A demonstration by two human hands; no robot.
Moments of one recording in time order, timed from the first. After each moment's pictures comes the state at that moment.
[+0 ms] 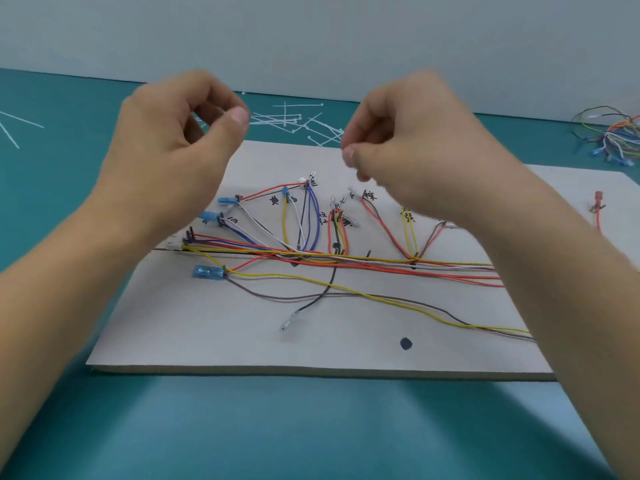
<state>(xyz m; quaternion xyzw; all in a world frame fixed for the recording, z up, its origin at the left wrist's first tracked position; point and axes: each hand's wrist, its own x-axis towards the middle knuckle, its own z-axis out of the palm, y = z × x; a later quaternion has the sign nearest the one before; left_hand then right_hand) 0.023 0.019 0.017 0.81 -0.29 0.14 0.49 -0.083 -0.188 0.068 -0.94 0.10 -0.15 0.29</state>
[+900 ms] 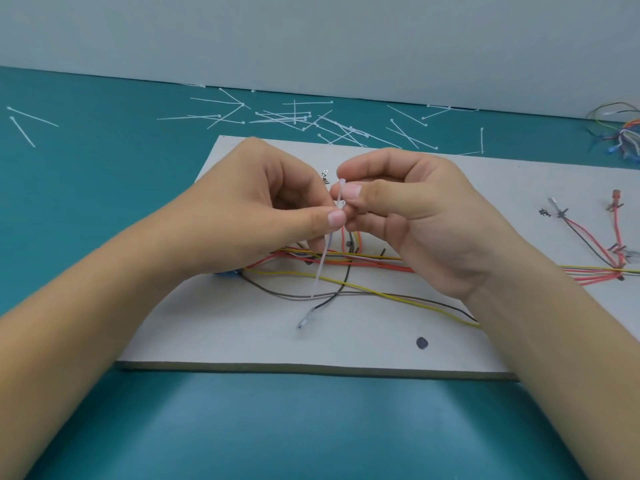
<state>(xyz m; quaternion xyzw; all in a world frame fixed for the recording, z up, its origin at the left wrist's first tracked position) -0.012 0.008 0.016 0.74 -0.43 -0.17 0.49 -0.108 -0.175 0.019 -0.66 0.06 -0.07 0.75</state>
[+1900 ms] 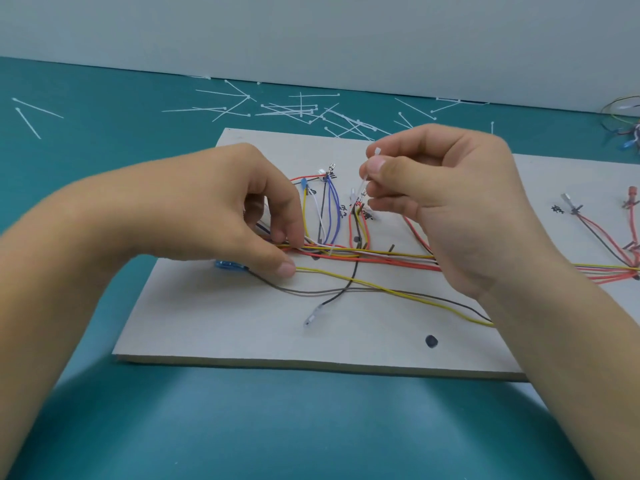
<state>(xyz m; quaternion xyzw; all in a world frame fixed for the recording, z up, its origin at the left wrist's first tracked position) 0.002 0.037 0.040 0.85 -0.44 -0.20 0.23 -0.110 -0.172 0.024 -0.71 0.13 -0.21 0.65</state>
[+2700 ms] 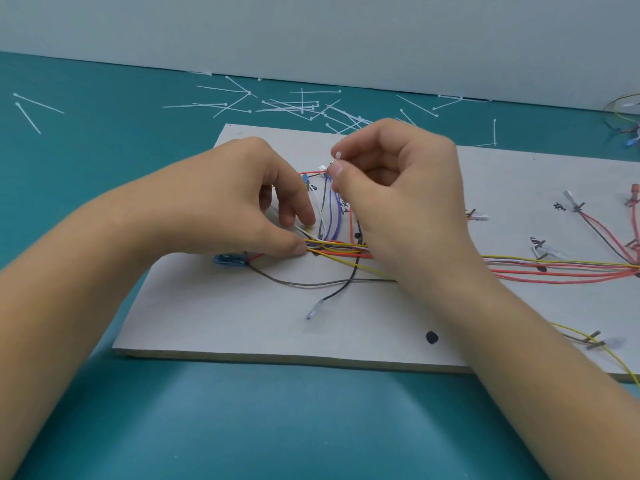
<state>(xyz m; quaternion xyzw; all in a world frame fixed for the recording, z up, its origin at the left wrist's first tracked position) 0.004 0.023 0.023 0.86 -0.41 -0.14 0.28 -0.088 -0.146 0.004 -0.80 0.08 -0.31 0.51</state>
